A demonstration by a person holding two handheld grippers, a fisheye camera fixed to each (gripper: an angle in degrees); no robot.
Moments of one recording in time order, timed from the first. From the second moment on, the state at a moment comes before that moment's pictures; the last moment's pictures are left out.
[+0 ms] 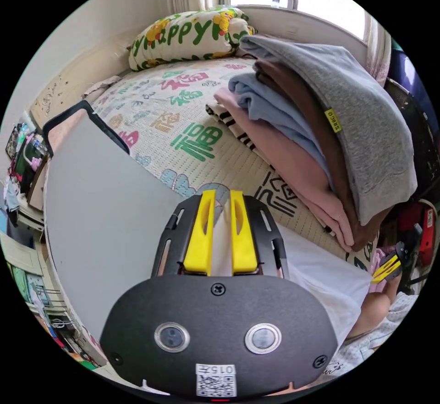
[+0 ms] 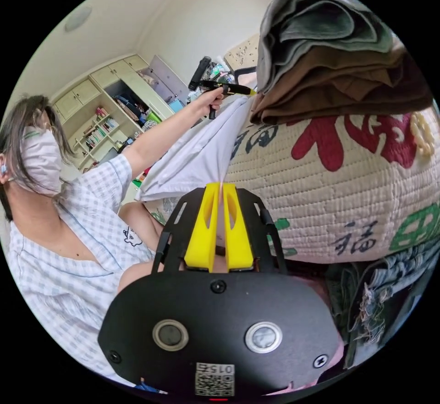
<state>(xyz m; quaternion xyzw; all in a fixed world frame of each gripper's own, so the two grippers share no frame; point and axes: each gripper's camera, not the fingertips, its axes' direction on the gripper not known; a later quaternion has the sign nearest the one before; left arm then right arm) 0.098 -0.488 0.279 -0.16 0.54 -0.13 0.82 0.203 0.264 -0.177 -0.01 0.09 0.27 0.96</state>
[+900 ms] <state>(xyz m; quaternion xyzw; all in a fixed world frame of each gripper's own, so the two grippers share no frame) -0.331 -0.028 0.202 -0.14 0.44 -0.46 0.76 -0.130 -0.029 0.228 -0.24 0.13 -0.24 0.93</state>
